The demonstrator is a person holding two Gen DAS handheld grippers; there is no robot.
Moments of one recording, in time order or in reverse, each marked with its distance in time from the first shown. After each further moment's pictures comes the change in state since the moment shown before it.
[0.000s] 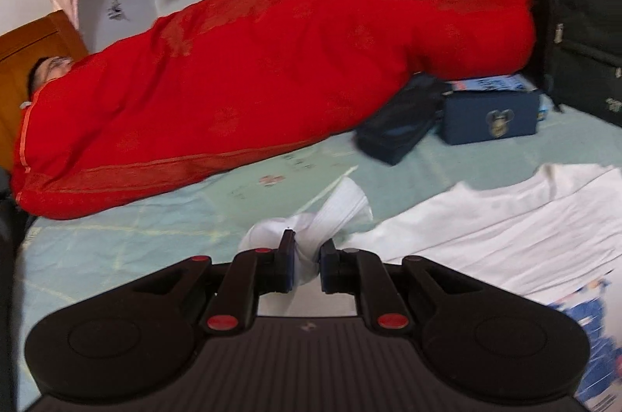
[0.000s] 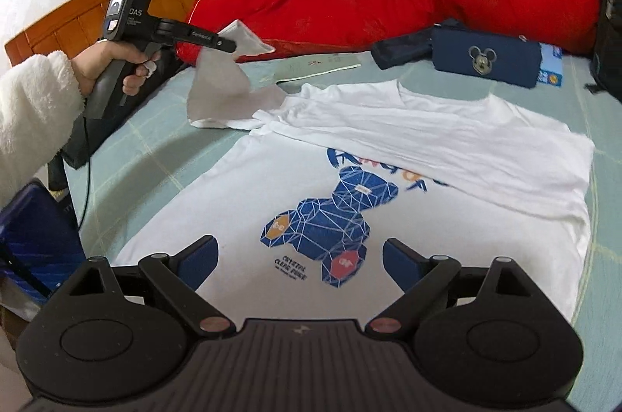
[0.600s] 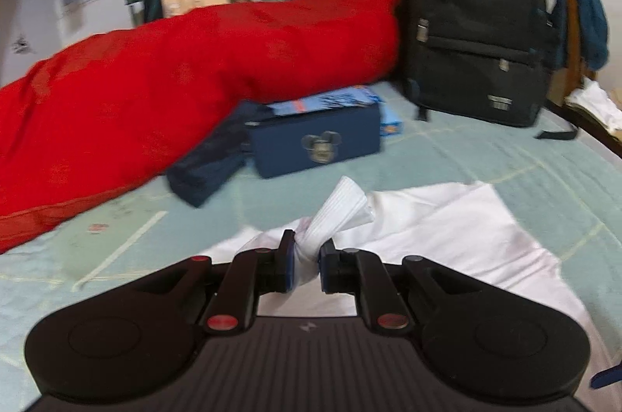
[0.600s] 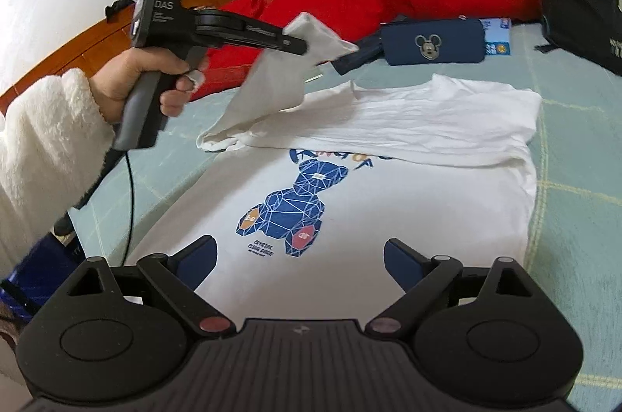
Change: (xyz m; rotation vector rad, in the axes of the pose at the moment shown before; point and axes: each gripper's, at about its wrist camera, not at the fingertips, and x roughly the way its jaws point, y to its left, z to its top) left arm 0.001 -0.174 0.028 0.105 -0.045 -0.251; right arm -0.038 -0.037 -0.031 0.148 -0.075 -0.003
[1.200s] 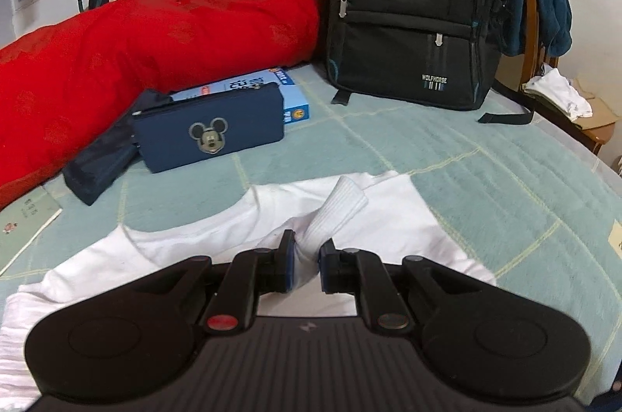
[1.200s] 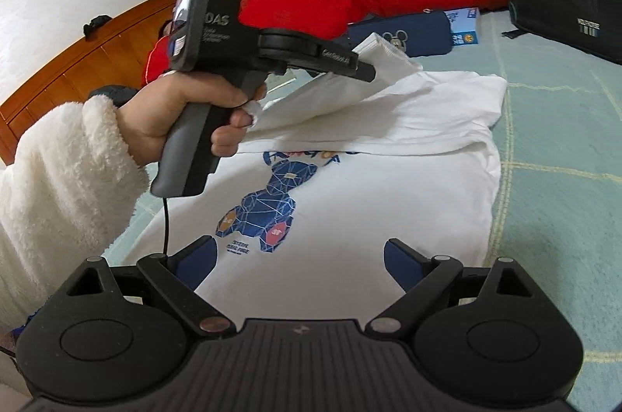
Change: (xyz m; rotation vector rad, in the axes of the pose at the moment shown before) left arm 0.045 -0.088 0.000 0.016 0.023 -0.124; right arm -0.010 -0.015 -0.006 0.069 -0.013 -0.052
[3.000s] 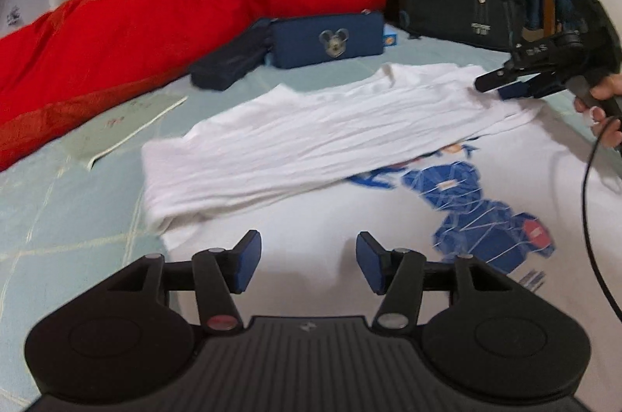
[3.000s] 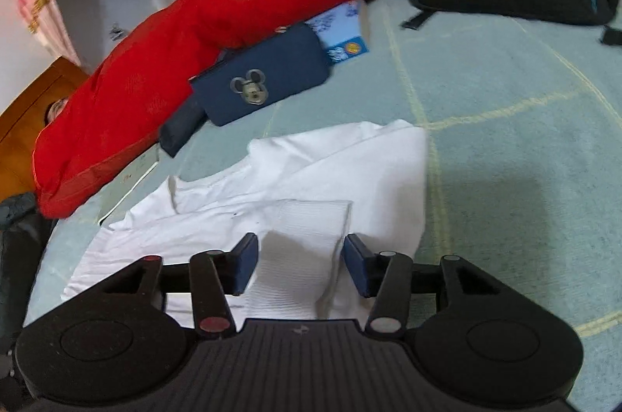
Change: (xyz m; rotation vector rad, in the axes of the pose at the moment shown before) left arm -0.097 0.141 -0.155 -0.002 0.017 0.069; right arm 0.113 -0.110 0.100 0.255 -0.061 -0.193
